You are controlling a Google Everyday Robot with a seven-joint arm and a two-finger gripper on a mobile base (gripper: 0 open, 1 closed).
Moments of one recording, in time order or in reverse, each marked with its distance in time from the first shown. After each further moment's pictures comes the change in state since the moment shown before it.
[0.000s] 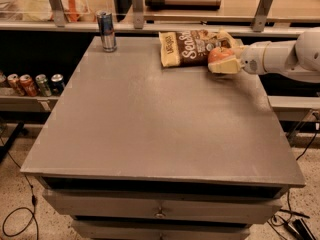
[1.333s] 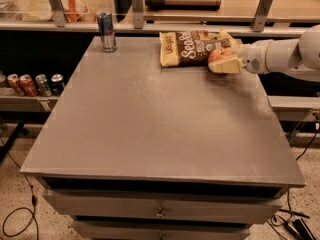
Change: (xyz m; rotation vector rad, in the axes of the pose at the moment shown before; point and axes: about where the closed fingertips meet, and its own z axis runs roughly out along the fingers) arm -0.005 0.009 -0.009 -0.003 0.012 -0.020
